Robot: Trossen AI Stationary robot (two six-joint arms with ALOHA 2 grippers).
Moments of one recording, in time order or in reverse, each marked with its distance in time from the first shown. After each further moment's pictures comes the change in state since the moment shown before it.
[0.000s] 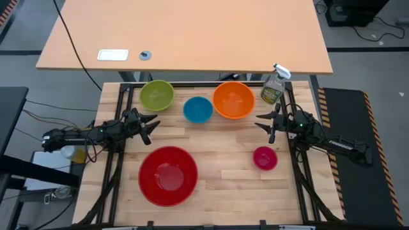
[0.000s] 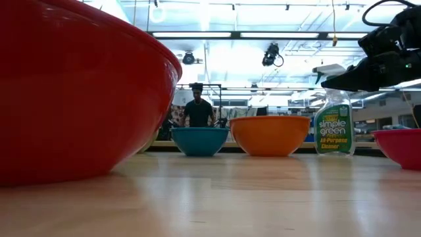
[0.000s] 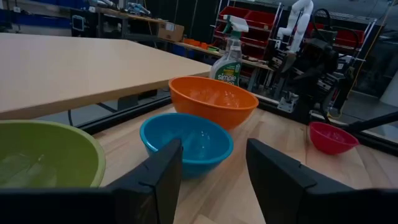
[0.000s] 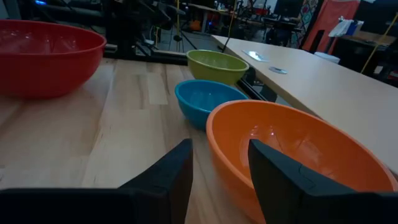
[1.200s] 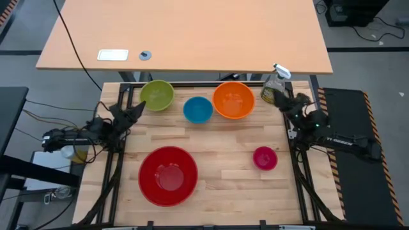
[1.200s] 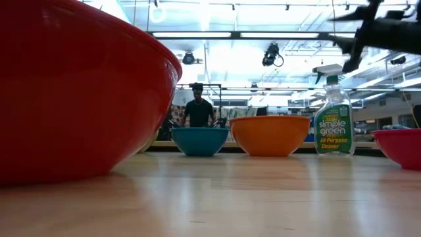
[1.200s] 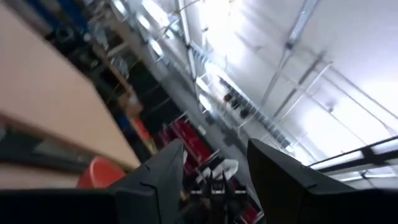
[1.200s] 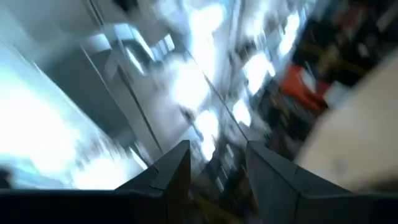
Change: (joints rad) left arm 0.001 0.000 0.000 0.549 -0.134 -0.507; right arm -0.001 0.236 0.000 0.948 0.434 1.147
